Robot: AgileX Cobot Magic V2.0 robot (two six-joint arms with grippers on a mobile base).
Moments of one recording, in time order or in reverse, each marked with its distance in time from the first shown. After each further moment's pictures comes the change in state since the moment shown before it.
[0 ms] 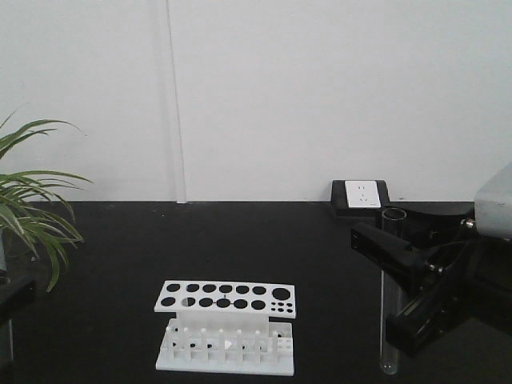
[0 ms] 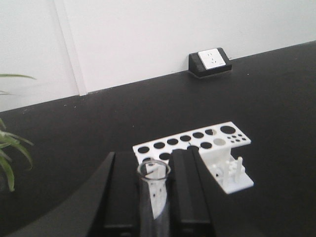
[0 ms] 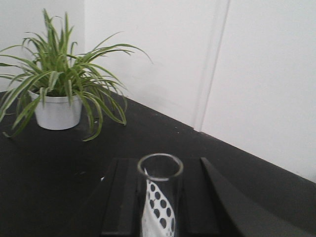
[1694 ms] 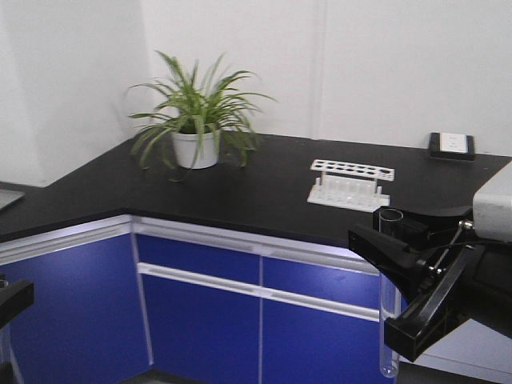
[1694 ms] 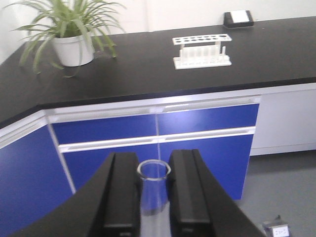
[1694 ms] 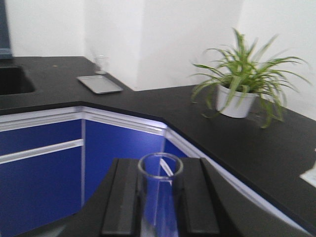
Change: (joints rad) left arm 0.000 0.000 0.000 0.000 0.017 0.000; right arm 0.000 0.000 0.000 -0.003 -0.005 0.000
